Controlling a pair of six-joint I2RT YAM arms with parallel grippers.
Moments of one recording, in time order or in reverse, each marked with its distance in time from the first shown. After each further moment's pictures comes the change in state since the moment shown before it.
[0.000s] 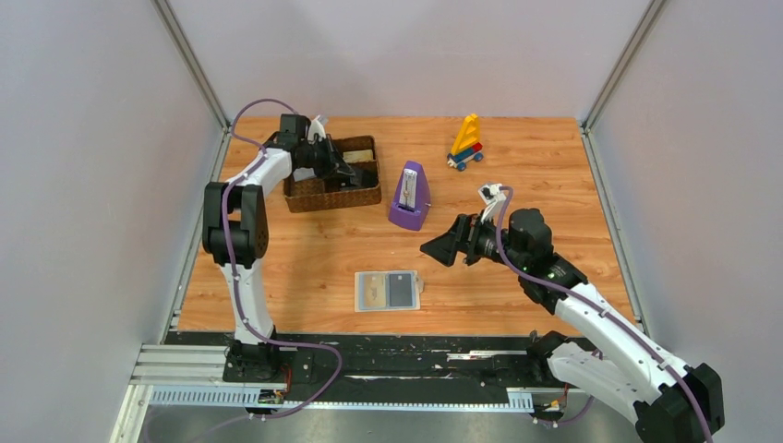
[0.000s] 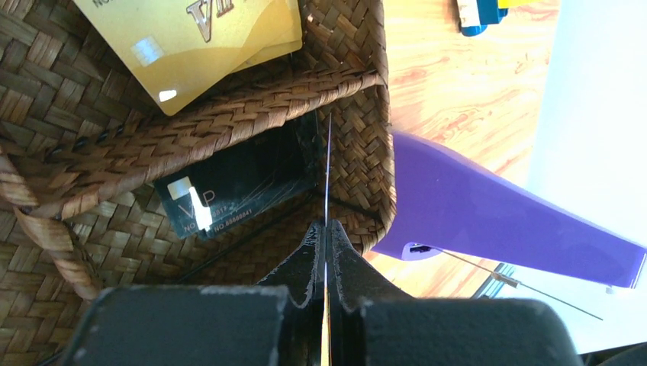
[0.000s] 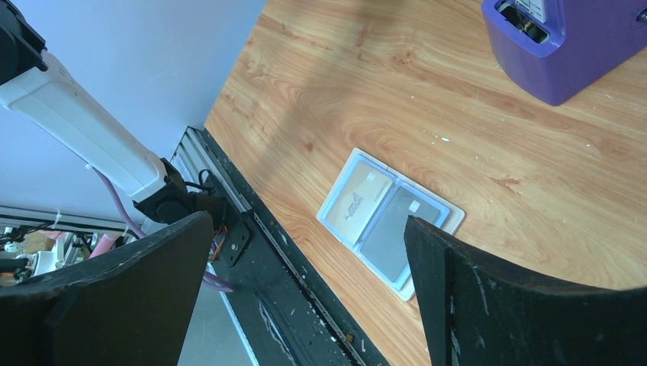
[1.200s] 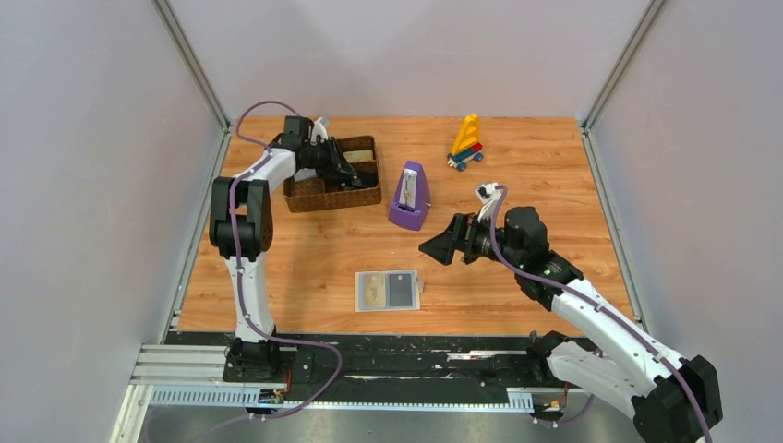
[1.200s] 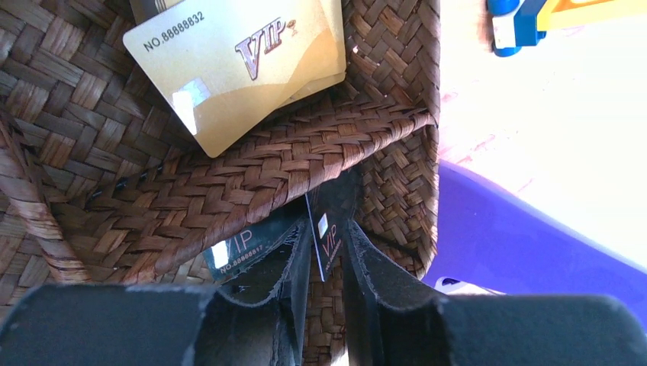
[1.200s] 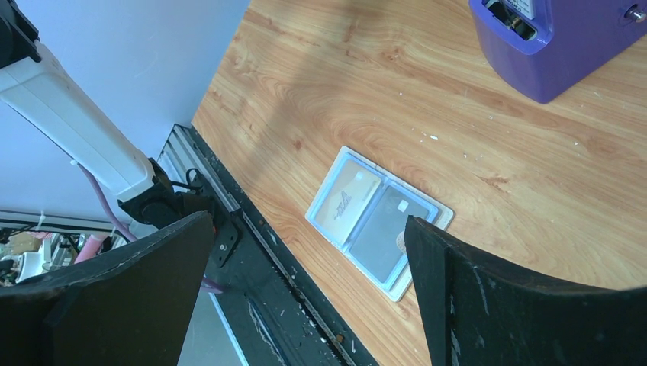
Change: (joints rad) left arm 0.000 0.088 0.041 0.048 -0.031 0.003; right arm 0.000 0.041 0.003 0.006 0.011 -0.015
